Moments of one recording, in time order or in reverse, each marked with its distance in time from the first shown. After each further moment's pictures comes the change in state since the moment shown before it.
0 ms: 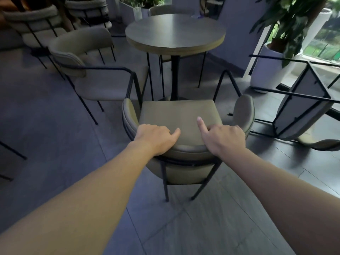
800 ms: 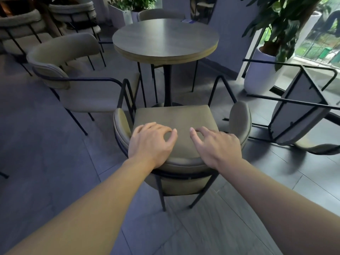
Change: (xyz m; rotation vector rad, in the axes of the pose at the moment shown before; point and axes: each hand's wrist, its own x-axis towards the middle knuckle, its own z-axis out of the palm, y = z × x) left_hand 0.063 -0.011 0.013 -0.280 0.419 -0.060; right_hand 0.047 0.007 0.011 0.221 0.185 0.056
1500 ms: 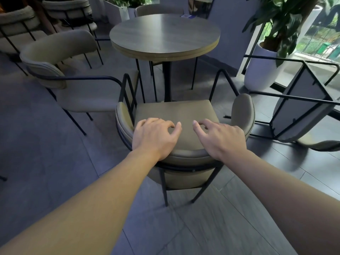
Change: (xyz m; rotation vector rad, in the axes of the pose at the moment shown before) left_hand 0.025 -0.004 0.001 0.015 -0.007 0.002; right_hand 0.026 0.001 0.004 0.027 -0.026 0.061
